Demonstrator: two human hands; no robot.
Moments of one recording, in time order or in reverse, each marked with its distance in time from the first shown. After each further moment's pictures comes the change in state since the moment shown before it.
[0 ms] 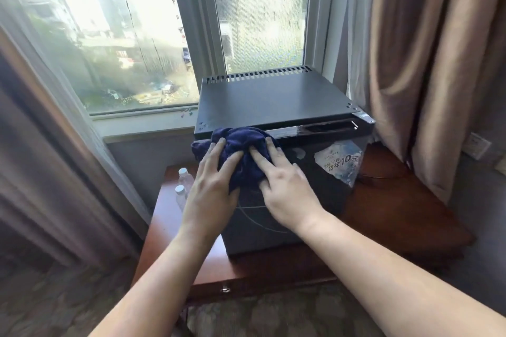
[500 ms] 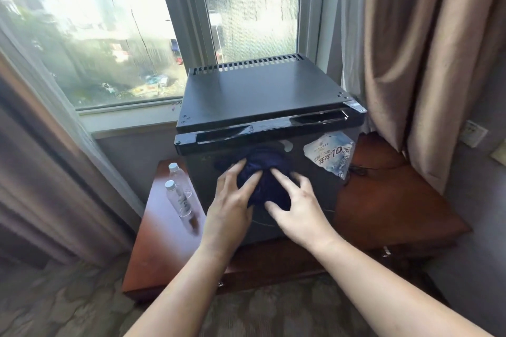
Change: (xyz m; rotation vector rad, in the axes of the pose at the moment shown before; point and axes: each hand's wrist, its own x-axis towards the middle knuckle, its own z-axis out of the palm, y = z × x) left_hand -0.029 0.020 0.073 -0.017 -0.095 0.045; right_hand -0.046 0.057 0.024 0.443 0.007 0.314
